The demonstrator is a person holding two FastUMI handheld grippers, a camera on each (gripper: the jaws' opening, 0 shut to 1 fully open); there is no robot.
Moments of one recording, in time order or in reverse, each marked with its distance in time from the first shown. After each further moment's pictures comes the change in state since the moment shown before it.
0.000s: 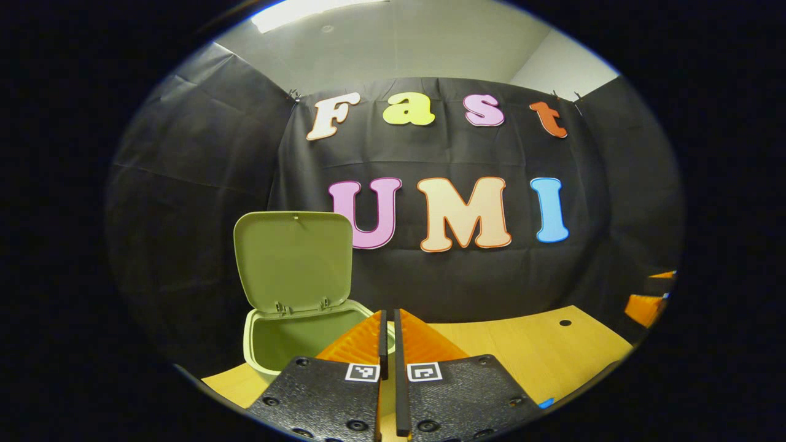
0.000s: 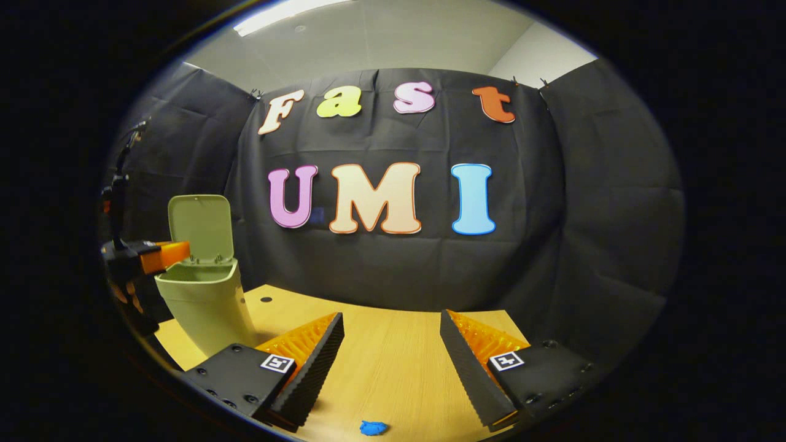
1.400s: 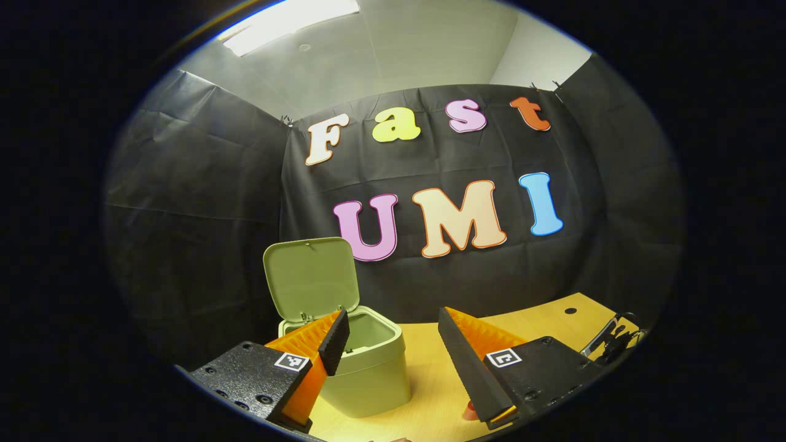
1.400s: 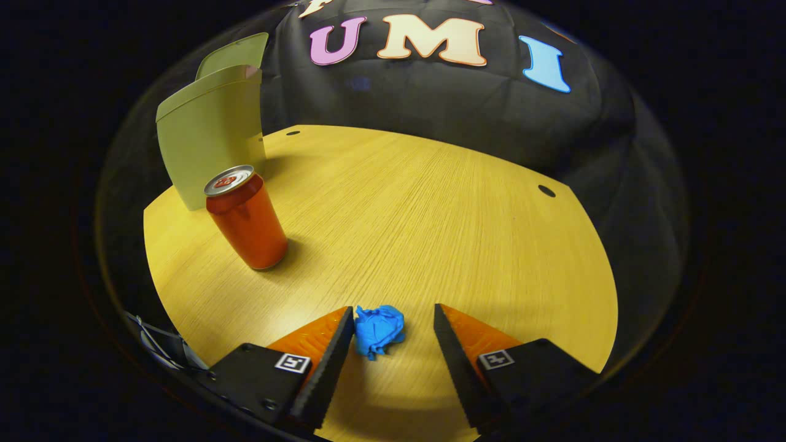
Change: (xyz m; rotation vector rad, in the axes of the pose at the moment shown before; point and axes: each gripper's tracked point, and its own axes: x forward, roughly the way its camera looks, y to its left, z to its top) left arm -0.062 -0.014 0.024 0.120 -0.022 0.051; right arm 0.029 0.016 -0.304 -0.180 0.682 0.197
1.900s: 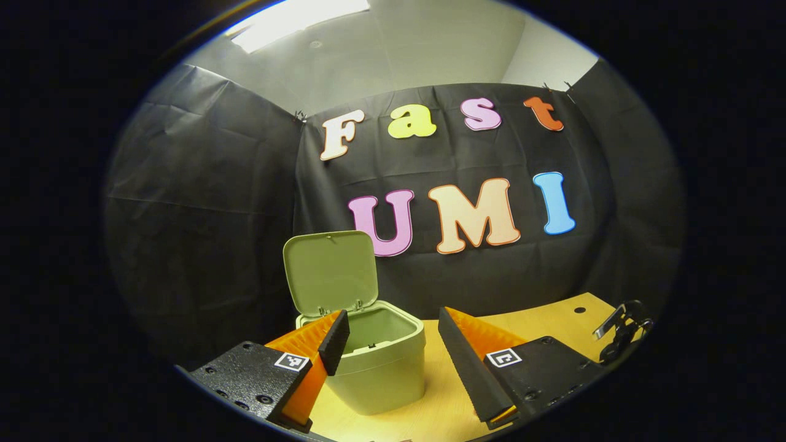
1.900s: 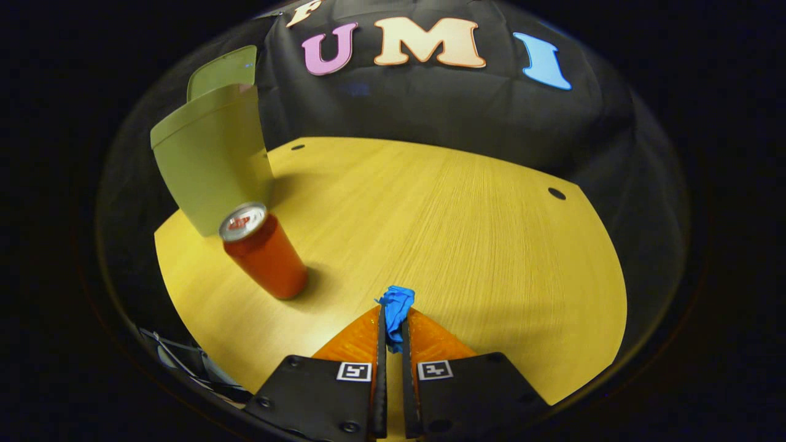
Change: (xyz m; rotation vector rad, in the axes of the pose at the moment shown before) left arm -0.004 0.032 -0.009 -0.032 0.012 0.048; right arm -0.018 0.014 0.059 0.056 -0.083 0.039
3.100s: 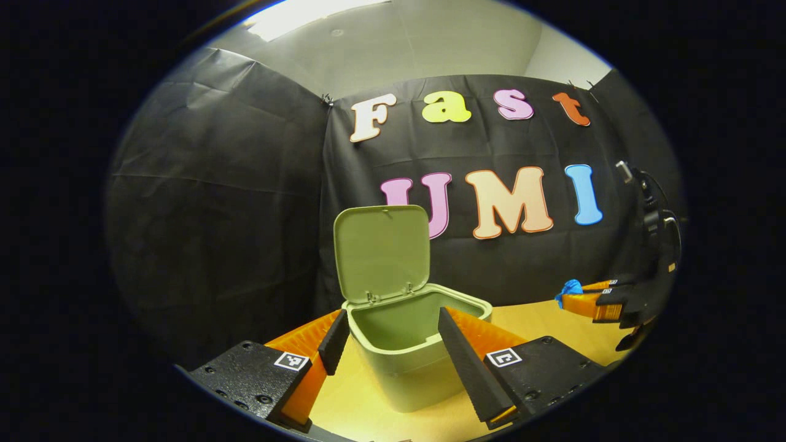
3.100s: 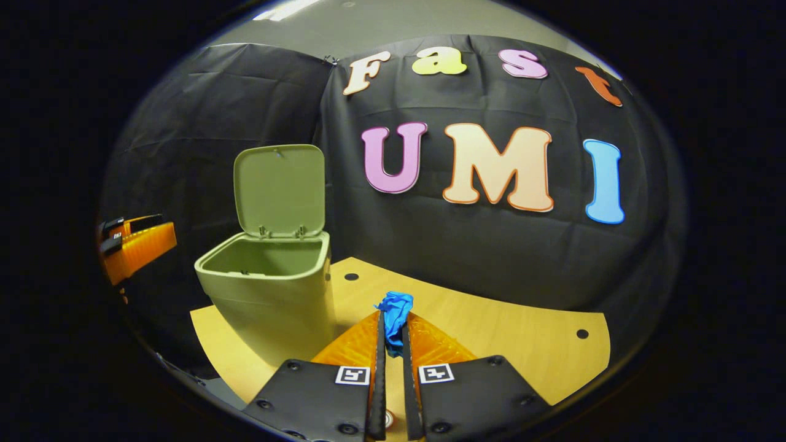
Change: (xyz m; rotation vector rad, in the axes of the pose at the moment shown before) left arm 0.013 0.104 -0.042 -0.021 0.056 0.078; right arm -0.070 0.147 0.267 -0.145 -0.489 0.141
